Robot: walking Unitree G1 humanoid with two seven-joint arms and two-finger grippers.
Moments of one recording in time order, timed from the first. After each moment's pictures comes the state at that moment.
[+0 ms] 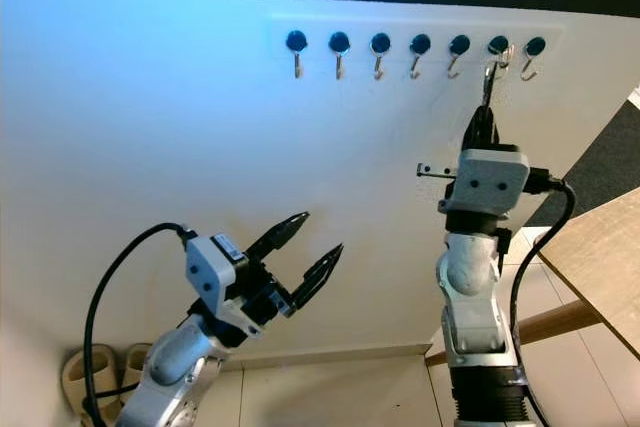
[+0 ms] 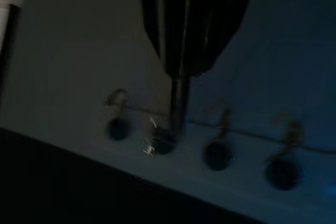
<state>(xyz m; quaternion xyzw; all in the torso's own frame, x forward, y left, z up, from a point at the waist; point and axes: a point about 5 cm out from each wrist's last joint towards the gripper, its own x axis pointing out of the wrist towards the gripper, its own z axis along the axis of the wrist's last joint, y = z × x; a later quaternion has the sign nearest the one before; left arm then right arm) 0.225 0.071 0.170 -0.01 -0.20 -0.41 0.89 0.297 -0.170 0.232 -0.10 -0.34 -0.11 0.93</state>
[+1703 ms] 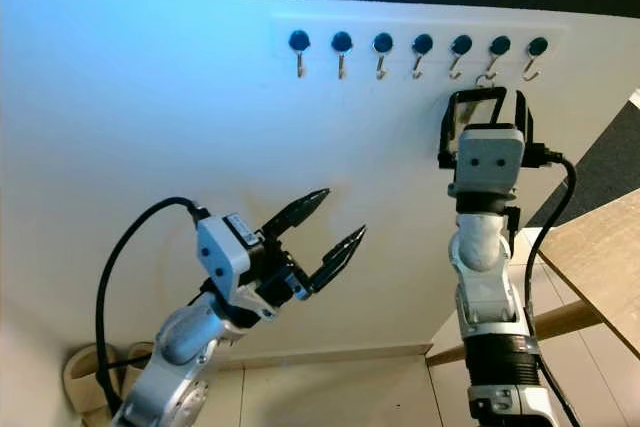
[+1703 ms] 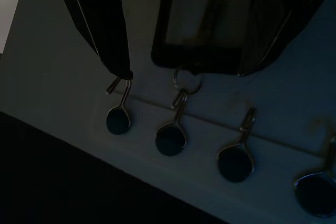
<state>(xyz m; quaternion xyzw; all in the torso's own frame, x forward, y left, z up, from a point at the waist) 0.227 0.053 0.201 0.00 -0.25 -0.43 0.87 0.321 -0.194 0.246 -0.13 -0.35 -0.14 0.92</state>
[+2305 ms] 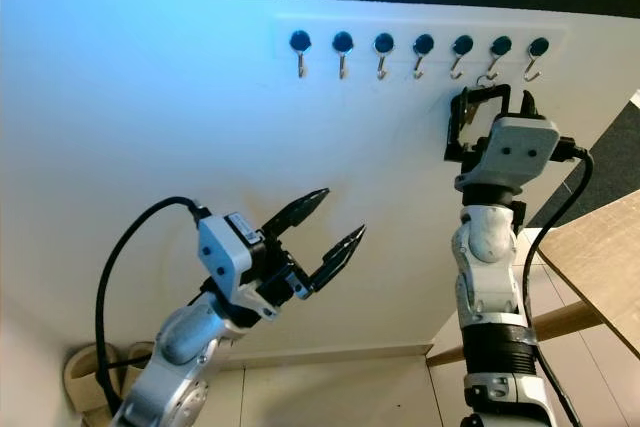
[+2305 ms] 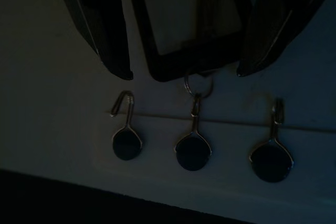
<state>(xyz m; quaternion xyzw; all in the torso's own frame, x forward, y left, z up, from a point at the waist) 0.228 0.054 0.201 0.01 -0.25 -0.43 0.87 0.328 -0.201 0.246 -0.02 -0.34 -0.10 0.93</state>
